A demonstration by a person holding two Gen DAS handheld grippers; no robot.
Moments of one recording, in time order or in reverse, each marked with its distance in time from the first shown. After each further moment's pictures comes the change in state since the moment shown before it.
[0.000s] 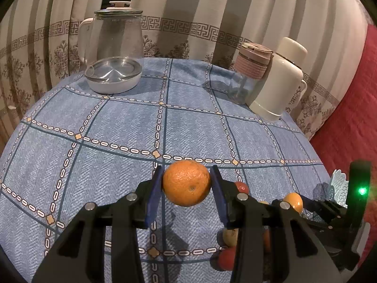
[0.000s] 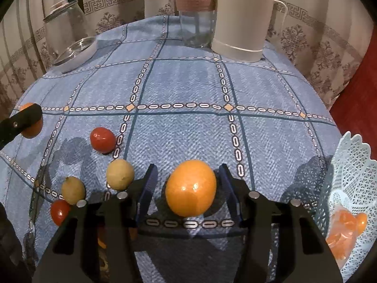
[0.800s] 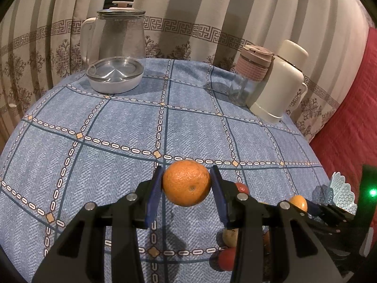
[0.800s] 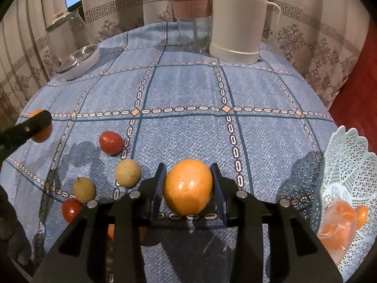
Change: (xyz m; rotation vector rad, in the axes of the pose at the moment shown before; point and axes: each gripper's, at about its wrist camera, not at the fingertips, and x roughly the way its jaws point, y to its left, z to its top) left arm -0.003 0.001 0.001 -0.014 -0.006 0.000; right arm -0.021 0.000 -0.003 0.035 -0.038 0.014
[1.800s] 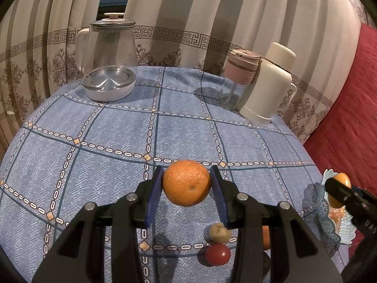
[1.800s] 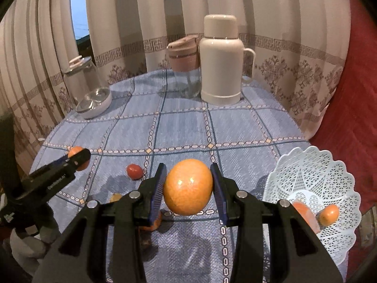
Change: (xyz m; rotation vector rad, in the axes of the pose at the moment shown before) left arm -0.015 -0.014 -0.003 0.031 -0.036 -0.023; right arm -0.102 -0.015 0.007 0.059 -0.199 0.022
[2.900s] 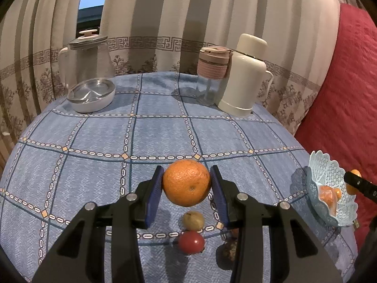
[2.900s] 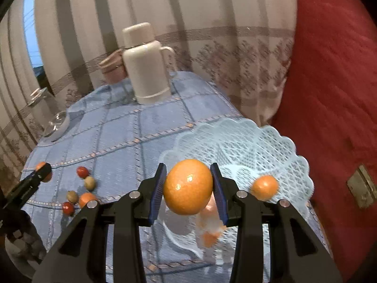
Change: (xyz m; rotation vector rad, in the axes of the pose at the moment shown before) left arm -0.015 -0.041 -0.016 0.125 -0.021 -0.033; right arm -0.046 -0.125 -0.042 0.230 0.014 -0.164
